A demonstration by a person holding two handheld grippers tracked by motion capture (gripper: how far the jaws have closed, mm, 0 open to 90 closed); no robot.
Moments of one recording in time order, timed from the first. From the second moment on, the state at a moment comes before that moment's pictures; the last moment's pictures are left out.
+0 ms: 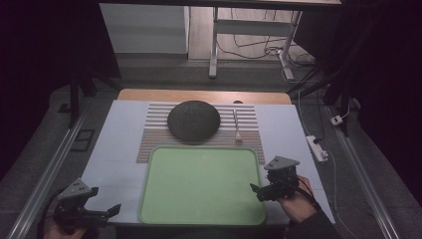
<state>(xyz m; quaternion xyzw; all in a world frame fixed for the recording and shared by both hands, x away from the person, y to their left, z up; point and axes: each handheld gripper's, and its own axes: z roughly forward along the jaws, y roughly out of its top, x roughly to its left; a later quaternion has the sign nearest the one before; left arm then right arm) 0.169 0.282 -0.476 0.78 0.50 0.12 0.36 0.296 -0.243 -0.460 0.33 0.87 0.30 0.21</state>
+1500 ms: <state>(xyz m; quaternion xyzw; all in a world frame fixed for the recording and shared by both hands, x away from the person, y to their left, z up) 0.170 0.282 -0.476 0.78 0.51 0.11 0.35 0.400 -0.199 -0.470 0.29 0.89 0.20 0.30</state>
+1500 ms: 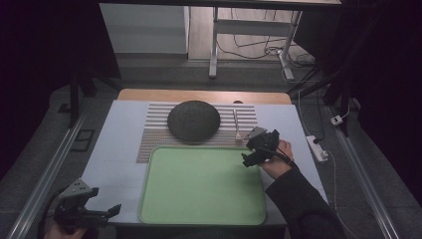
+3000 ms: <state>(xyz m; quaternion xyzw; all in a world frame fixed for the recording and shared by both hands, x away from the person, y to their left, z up) 0.170 0.285 -0.477 0.78 0.51 0.10 0.36 0.456 -0.155 -0.504 0.14 0.93 0.06 0.34</state>
